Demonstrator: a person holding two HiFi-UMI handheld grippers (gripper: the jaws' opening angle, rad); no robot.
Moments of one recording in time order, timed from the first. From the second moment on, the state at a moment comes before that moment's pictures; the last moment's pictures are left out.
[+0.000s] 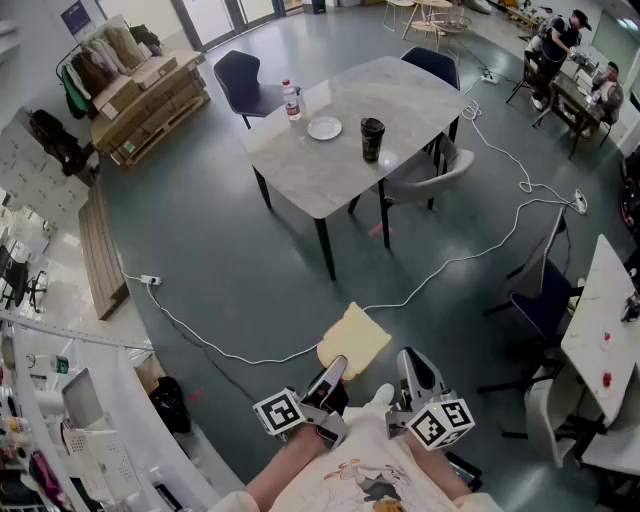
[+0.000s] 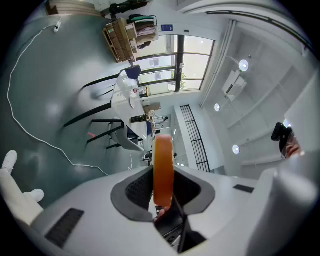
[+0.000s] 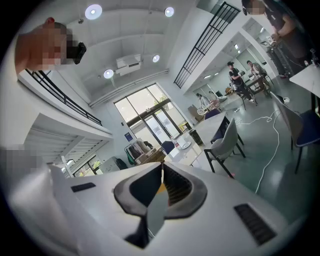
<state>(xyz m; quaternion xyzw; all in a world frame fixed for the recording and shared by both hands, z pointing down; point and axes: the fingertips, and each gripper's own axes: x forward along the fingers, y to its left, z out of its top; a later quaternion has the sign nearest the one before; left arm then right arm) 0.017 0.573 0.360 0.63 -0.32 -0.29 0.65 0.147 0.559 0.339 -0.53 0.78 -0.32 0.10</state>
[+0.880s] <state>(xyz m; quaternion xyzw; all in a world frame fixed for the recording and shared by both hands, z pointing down) -0.086 0.586 0.359 0.63 -0.33 -0.30 0.63 0.034 0.568 0.335 -0.51 0.79 -0.33 0.09</state>
